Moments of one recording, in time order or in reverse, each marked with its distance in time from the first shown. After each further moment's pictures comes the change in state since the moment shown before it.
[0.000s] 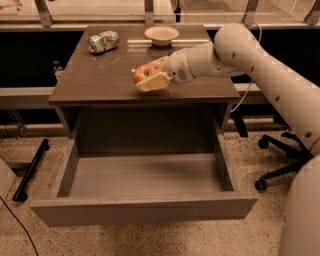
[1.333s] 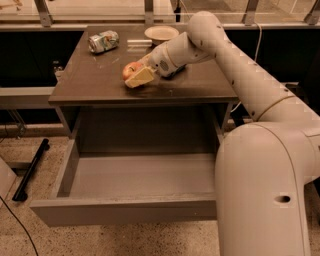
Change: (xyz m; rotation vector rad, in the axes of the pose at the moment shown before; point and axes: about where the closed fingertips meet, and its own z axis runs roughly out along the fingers) arm 0.004 -0.038 0.065 -0.096 0.126 -0.003
